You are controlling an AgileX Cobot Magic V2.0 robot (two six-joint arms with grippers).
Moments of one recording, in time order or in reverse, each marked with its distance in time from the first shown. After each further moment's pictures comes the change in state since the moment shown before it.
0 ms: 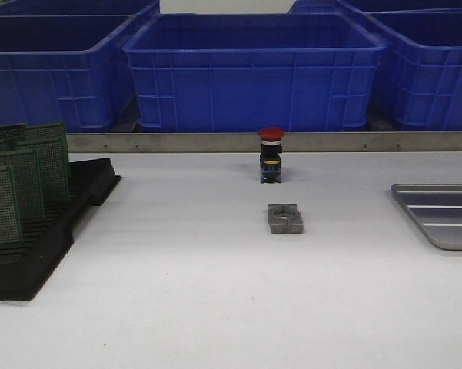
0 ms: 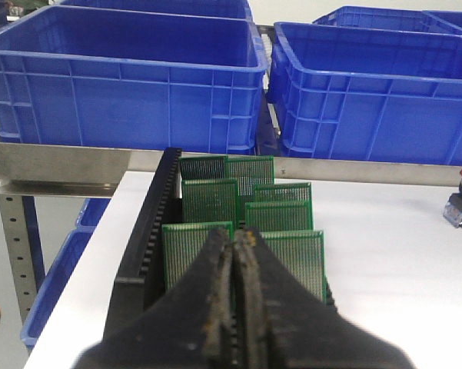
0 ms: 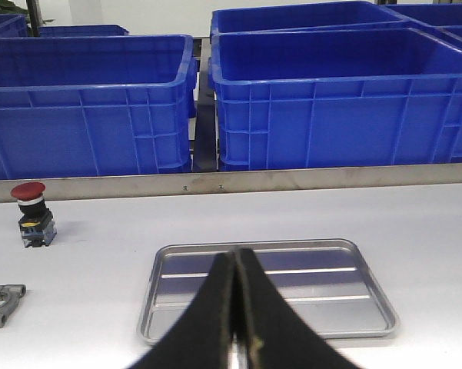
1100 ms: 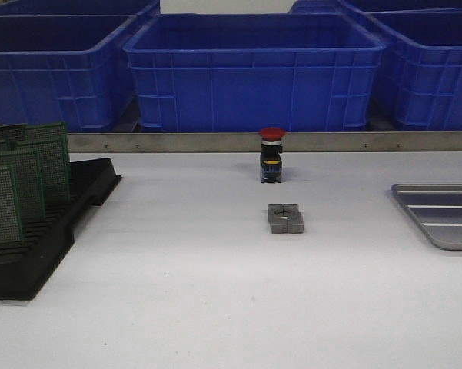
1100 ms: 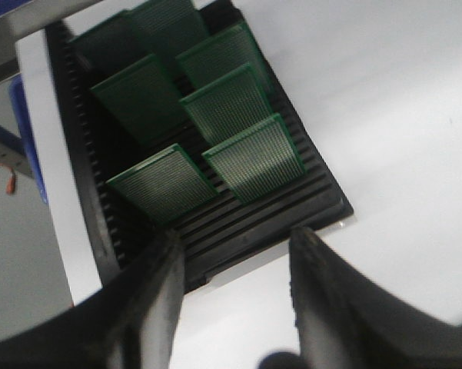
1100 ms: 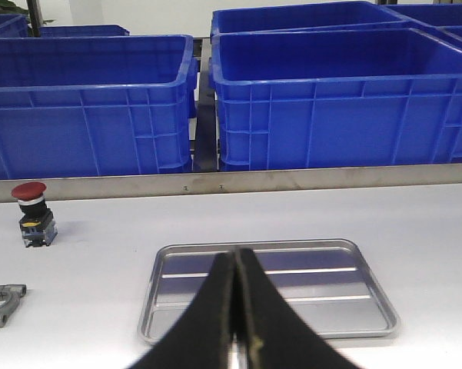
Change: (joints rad) left arm 0.000 0.911 -0.722 -0.186 0.603 0.691; right arm 0.000 0.000 0.000 0.000 0.000 0.000
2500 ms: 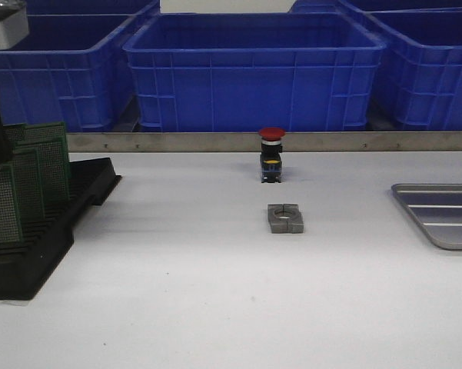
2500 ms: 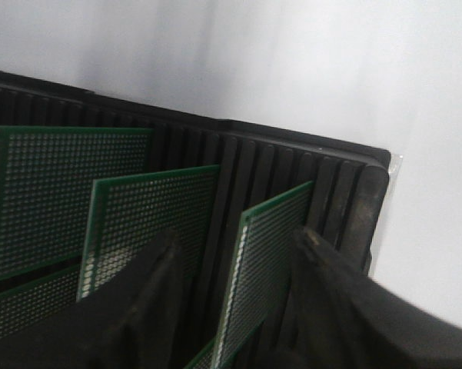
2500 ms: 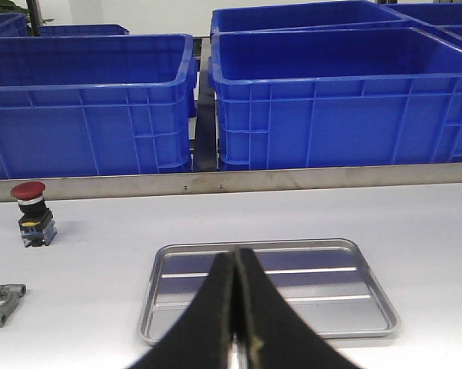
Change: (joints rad) left arm 0.000 0.780 -0.423 -0.147 0.179 0.903; right arm 0.000 0.000 0.000 0.000 0.000 0.000
